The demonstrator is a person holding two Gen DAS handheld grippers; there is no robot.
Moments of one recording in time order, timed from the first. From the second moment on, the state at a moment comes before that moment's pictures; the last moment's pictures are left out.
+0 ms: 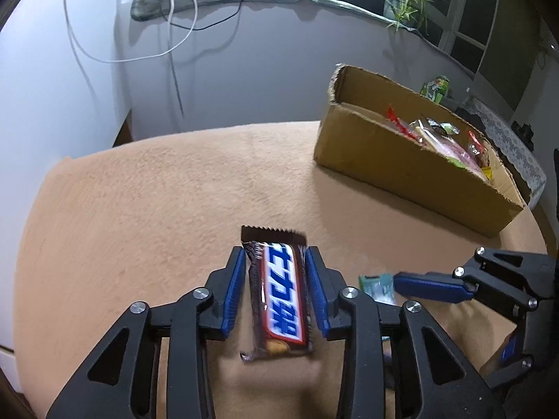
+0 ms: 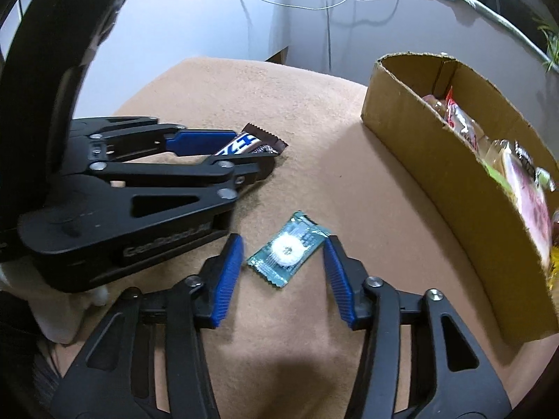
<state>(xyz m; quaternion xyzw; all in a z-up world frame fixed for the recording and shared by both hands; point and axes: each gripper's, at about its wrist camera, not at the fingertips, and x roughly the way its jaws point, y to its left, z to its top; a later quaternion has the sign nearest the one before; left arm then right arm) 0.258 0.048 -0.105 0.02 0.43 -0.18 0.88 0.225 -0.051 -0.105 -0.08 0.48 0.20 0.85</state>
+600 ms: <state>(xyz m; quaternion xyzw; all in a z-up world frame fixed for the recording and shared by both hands) 0.248 0.052 -0.102 0.03 0.42 -0.17 0.89 0.219 -0.066 -0.099 -0.09 0.47 0.21 0.85</state>
